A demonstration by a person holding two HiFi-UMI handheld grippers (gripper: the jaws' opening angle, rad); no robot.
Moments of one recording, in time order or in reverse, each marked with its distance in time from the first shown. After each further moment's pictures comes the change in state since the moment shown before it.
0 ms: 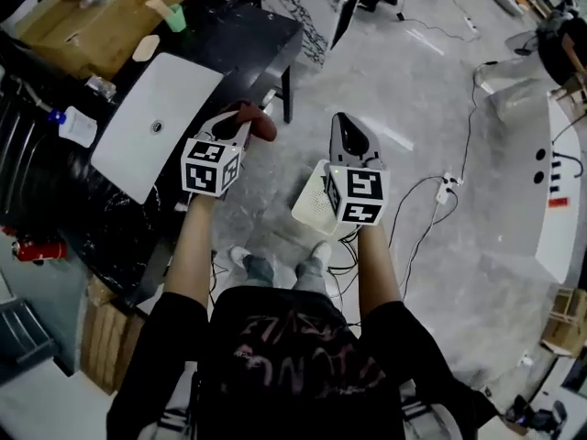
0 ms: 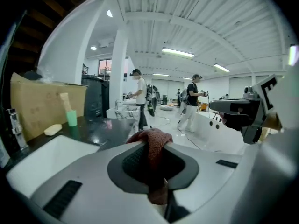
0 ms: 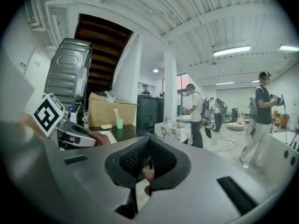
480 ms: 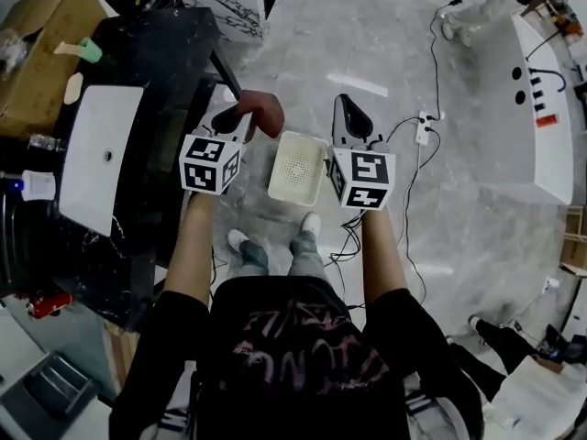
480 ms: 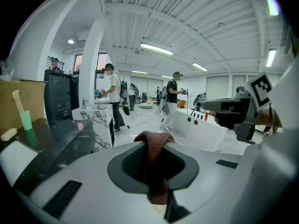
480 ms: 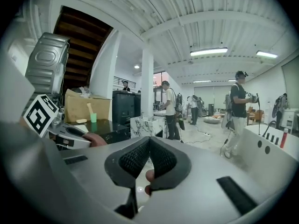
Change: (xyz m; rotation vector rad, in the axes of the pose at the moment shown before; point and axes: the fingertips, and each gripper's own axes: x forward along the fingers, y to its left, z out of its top) left arm 0.098 -0.169 0.013 0.103 0.022 -0.270; right arm -0.078 -0.161 -0.051 0.088 0.054 -0.258
